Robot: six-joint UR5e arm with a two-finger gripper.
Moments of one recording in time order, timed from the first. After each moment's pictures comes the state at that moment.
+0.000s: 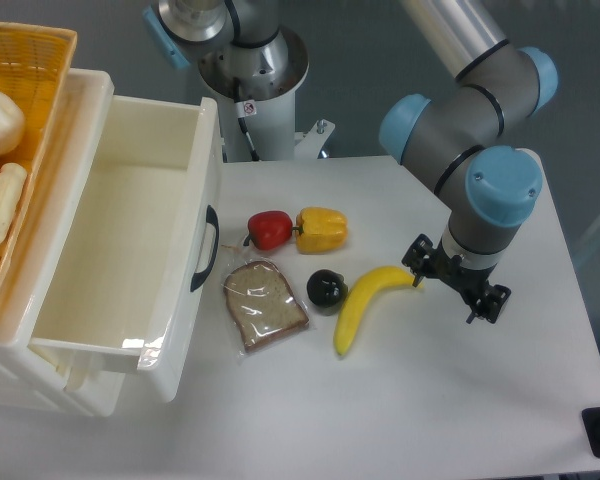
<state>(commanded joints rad) 2.67 -2.07 -1.43 -1.18 1.56 1.35</state>
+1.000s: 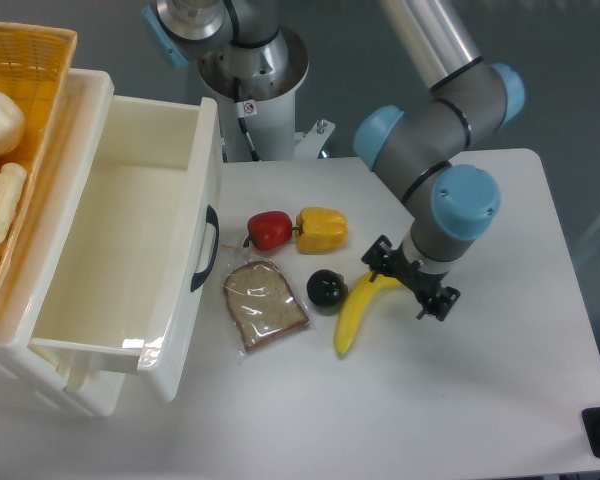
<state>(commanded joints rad) 2.58 -2.03 -1.62 -1.17 1.49 1.28</state>
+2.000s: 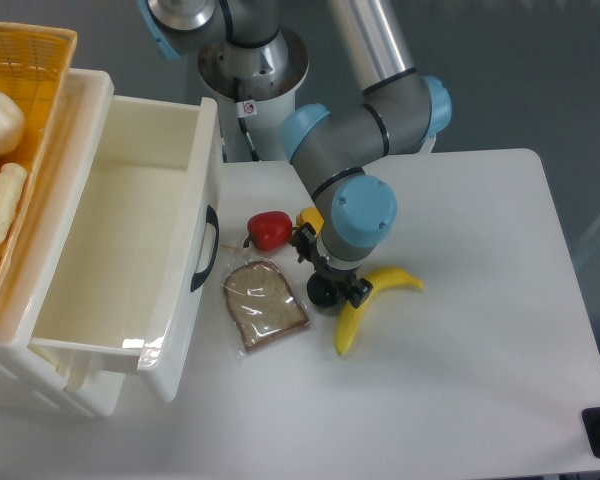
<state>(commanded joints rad) 2.49 -2.01 -1.74 -1.18 1.55 1.28</state>
